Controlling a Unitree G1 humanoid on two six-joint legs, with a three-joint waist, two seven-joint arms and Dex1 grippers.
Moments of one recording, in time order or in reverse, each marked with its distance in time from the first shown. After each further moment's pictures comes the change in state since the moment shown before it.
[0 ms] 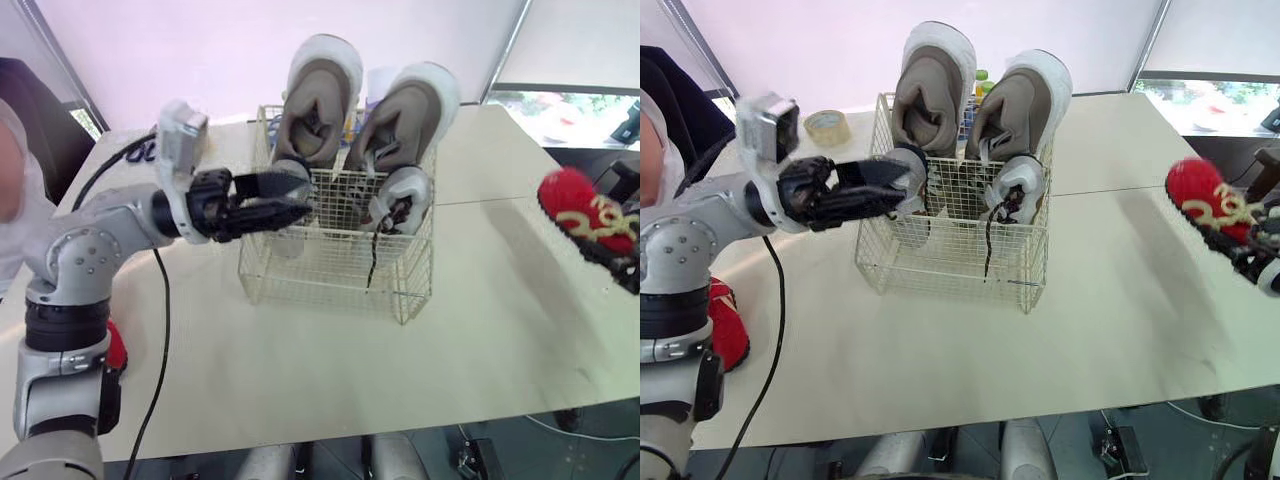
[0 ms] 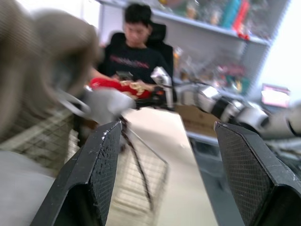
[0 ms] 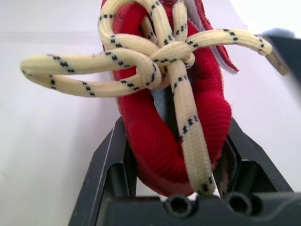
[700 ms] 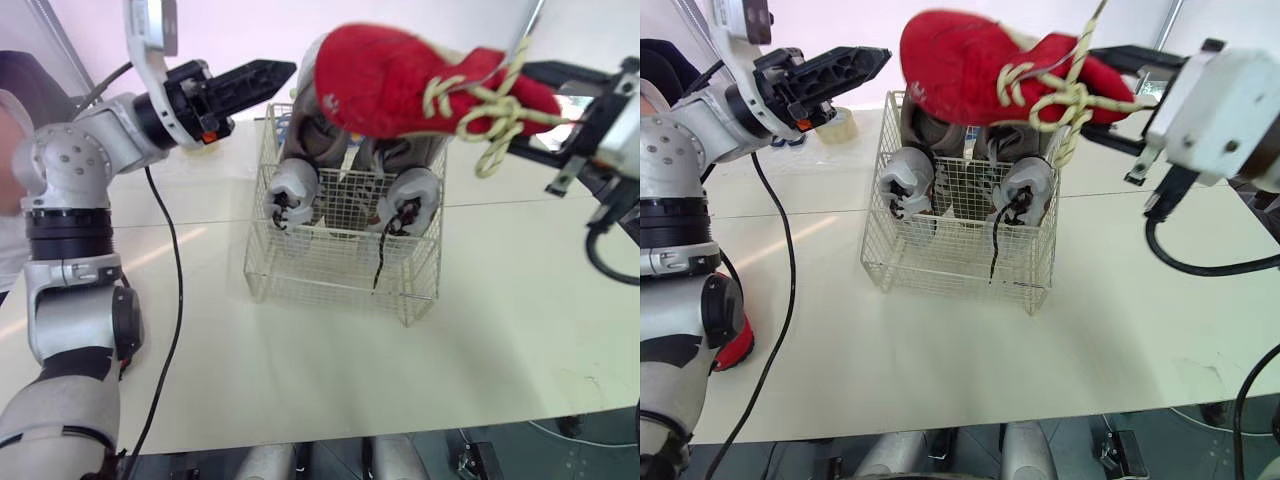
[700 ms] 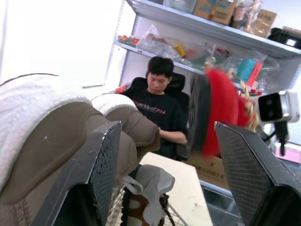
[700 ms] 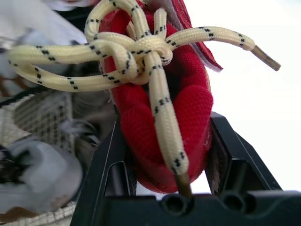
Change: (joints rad) left arm -0.375 -0.052 0.012 0.438 0.071 0.094 -0.062; right arm -0.315 -0.169 0.296 -0.803 0.035 -0.160 0.129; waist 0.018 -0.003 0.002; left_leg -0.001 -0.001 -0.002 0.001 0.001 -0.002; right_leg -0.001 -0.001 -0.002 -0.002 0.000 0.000
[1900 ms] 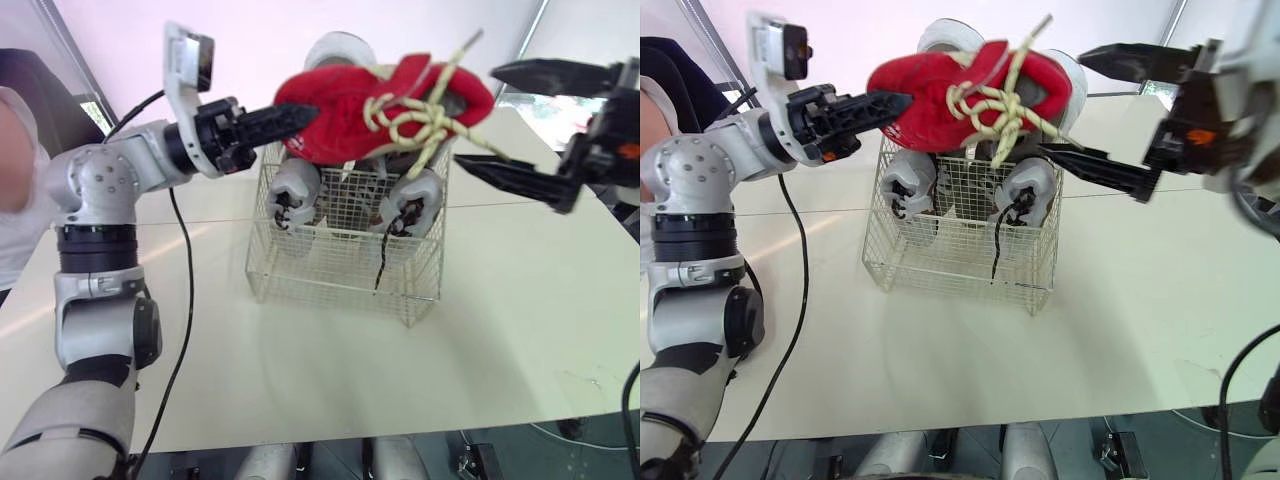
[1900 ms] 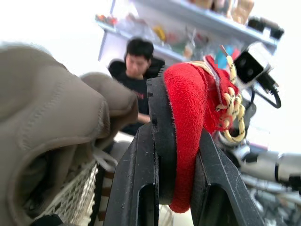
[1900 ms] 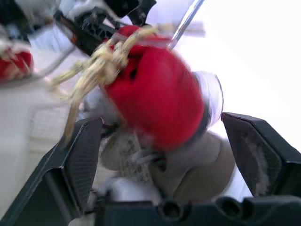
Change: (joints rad) left arm 0.063 -0.106 0.068 -0.079 0.044 0.066 -0.004; right arm 0.013 0.036 -0.274 0.004 0.642 0.690 0.005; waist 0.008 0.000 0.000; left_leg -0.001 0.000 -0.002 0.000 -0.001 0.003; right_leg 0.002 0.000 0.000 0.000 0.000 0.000
